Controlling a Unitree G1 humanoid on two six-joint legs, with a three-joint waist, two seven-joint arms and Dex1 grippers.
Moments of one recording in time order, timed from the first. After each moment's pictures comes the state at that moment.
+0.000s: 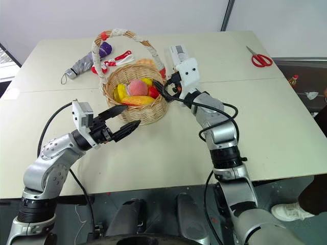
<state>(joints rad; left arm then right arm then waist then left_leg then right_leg) -0.17 0.45 0.09 -0.37 -0.58 0.41 -0.72 -0.76 -0.17 0.05 0.17 0.18 0.37 0.40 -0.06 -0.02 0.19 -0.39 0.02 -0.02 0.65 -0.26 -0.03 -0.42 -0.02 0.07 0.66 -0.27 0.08</state>
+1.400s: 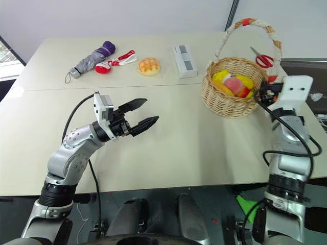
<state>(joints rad) -0.28 0.40 -0.01 -0.23 -0.50 0.34 -0.74 -0.24 -0.56 -0.49 -0.06 0.26 0.25 0.28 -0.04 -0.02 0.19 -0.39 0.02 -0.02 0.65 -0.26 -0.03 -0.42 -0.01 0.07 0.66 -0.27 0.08</state>
